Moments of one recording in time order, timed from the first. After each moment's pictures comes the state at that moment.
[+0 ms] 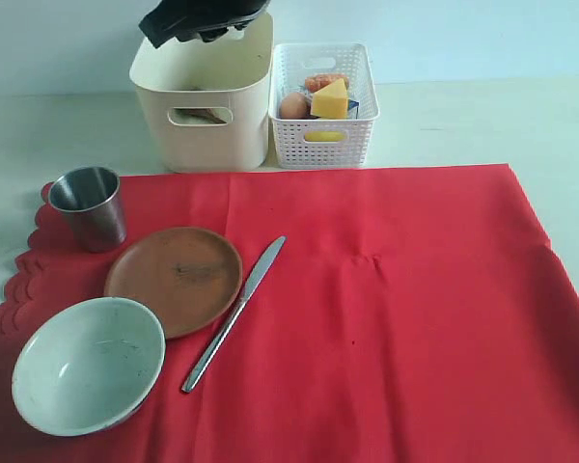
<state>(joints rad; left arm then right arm) 0.02 0.01 0.00 0.04 0.36 -0.11 0.66 1.97 -1.79 0.18 0.61 -0.36</state>
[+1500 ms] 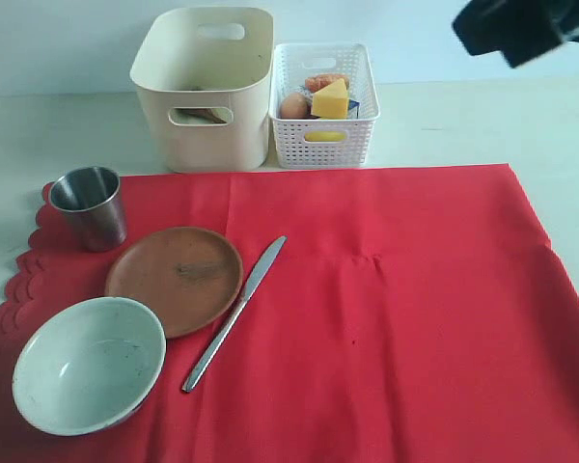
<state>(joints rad) 0.02 0.01 0.00 0.04 0.36 -0.11 0.66 1.11 -1.25 0.00 1.05 -0.14</state>
